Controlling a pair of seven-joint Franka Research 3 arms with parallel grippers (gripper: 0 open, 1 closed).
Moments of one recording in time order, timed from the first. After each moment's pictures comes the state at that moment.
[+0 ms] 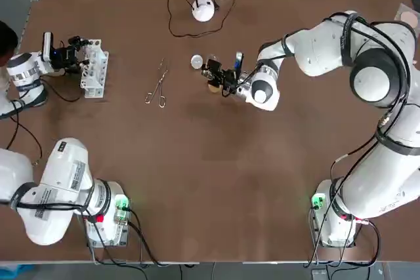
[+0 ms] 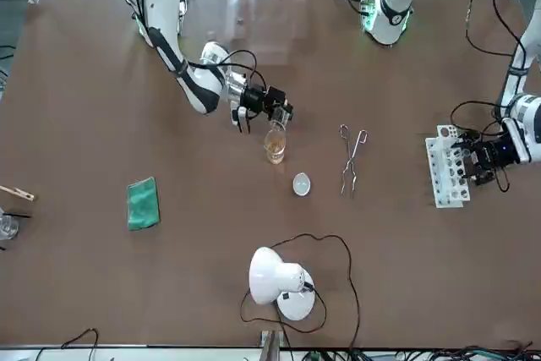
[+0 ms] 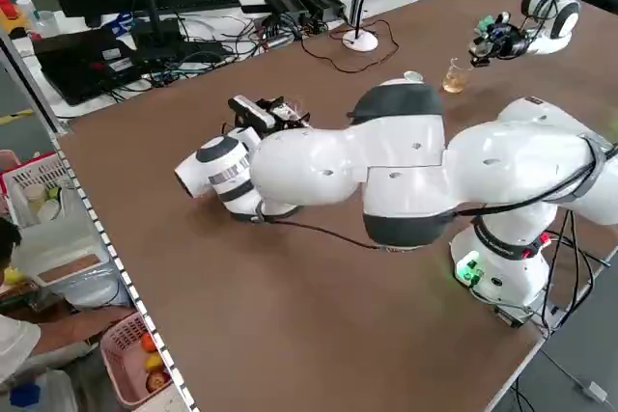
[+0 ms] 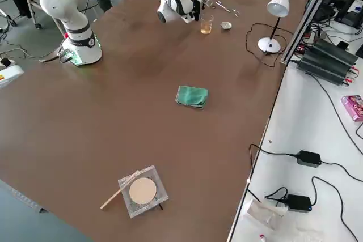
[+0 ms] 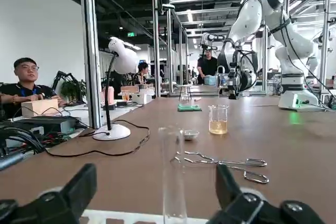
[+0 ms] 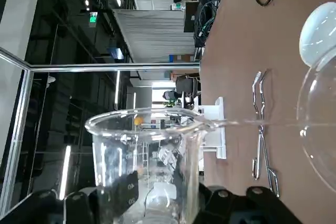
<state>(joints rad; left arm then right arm) 1.38 1.17 -0.86 -1.60 -0.53 1.61 2.29 0.28 0.57 0.55 -2.16 2.63 2.10 -1.61</state>
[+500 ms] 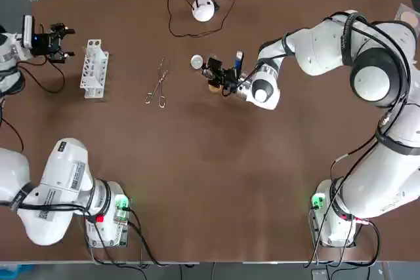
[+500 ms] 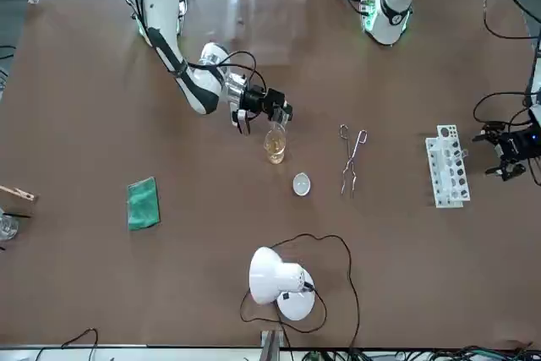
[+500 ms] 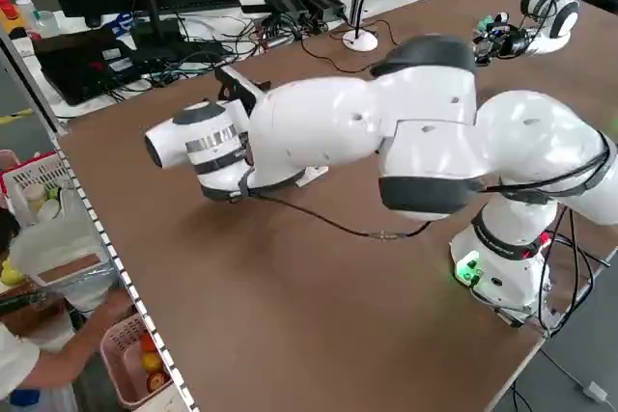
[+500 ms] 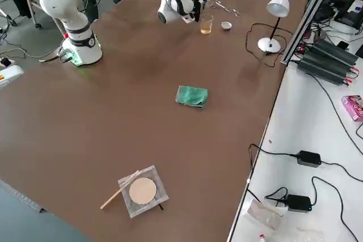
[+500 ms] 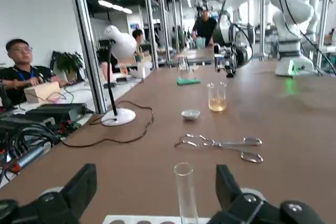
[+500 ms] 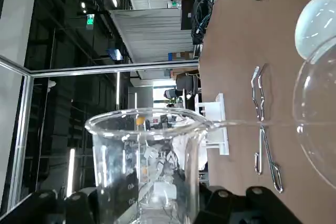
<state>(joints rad) 1.38 0.95 -0.86 -1.59 -0.51 1.59 2.28 0.28 0.57 0.55 -2.15 2.61 2.10 -1.55</state>
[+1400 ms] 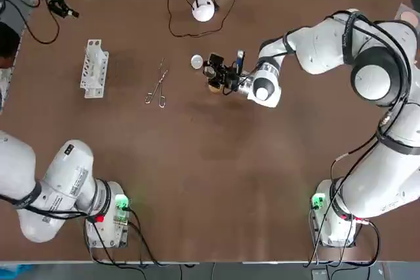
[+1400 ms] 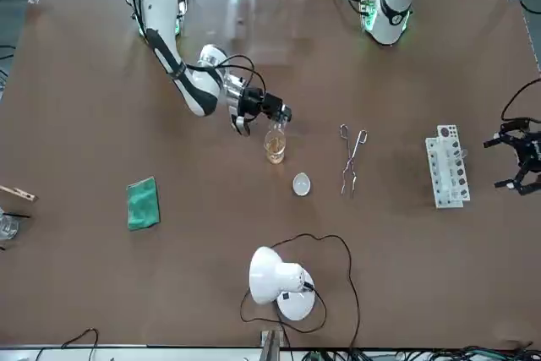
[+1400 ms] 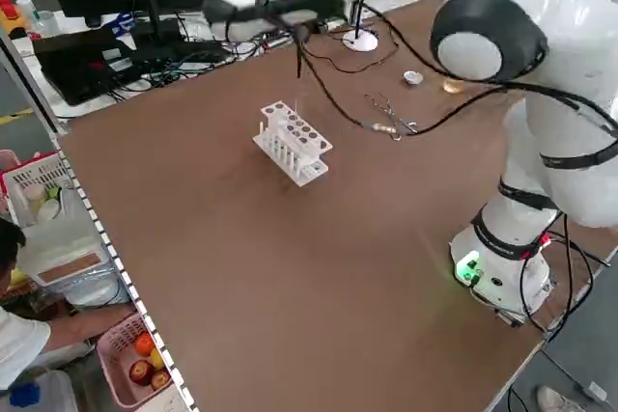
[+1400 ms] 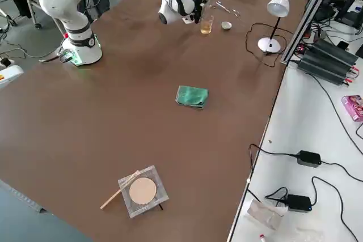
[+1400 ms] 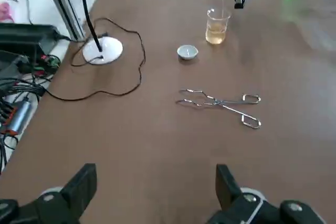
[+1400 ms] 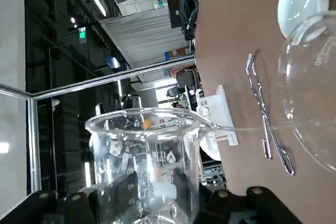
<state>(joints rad) 1.07 0.49 -0.87 -1.59 -0.37 1.73 1.88 0.26 0.57 0.55 -2.15 2.58 2.10 -1.35</state>
